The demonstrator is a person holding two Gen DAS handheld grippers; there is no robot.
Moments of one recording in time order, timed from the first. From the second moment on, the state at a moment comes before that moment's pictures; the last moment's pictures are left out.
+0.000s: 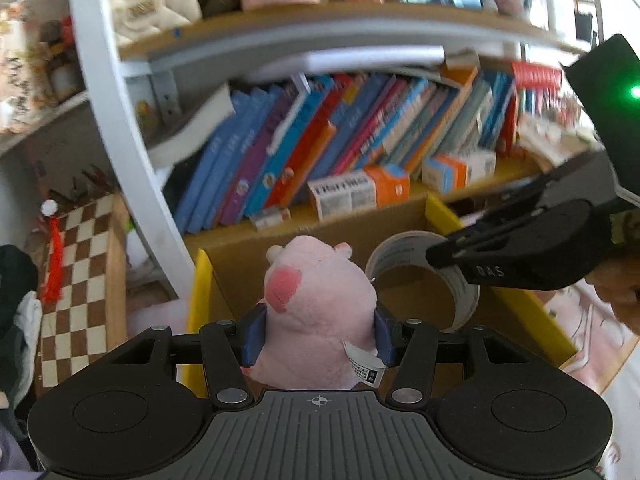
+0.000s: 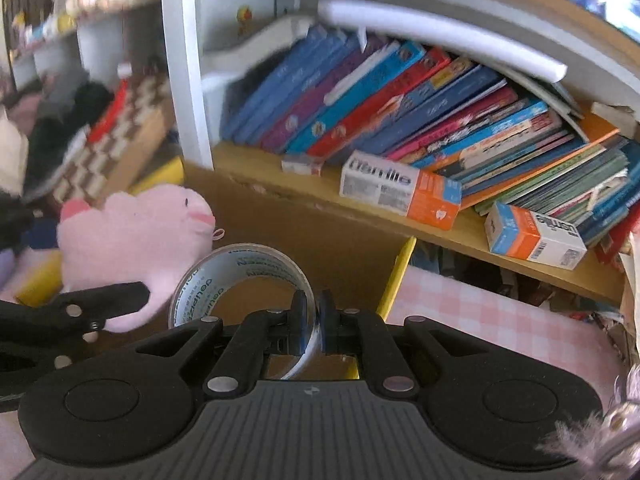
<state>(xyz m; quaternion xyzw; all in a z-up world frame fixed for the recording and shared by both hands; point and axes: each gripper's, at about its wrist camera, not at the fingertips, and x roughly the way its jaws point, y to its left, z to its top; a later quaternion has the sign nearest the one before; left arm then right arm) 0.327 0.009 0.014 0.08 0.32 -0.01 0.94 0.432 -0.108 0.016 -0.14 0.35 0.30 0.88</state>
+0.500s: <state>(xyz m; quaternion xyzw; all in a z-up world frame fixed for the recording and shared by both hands) 0.357 0.006 -0.024 0.11 0.40 -0.02 0.91 0.439 -0.072 -0.016 -0.29 0.33 0.33 0.83</state>
